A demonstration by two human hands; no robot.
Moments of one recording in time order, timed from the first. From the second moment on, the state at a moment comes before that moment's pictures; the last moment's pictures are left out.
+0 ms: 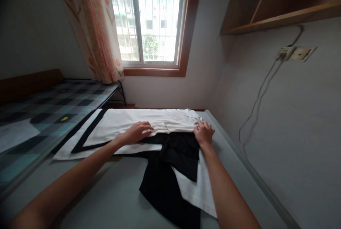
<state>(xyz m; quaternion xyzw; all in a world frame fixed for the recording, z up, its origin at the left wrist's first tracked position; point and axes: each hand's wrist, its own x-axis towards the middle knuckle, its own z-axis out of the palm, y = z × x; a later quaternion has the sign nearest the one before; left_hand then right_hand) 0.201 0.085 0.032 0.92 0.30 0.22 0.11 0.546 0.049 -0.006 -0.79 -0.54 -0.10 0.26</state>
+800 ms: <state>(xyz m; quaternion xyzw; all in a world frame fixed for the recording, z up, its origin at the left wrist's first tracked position) 0.019 0.101 -0.011 0.76 0.63 0.13 -0.07 0.536 0.054 -0.026 -0.74 -0.63 -0.05 0.22</state>
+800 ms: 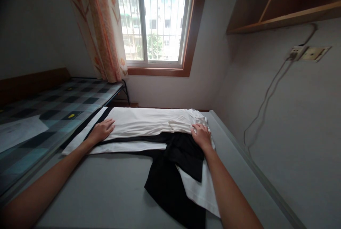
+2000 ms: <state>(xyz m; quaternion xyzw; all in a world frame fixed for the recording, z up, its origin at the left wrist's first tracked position) 0.022 0.097 -0.002 0.70 0.71 0.05 0.01 0.542 0.045 -0.004 -0.85 -0.52 -0.04 0.11</state>
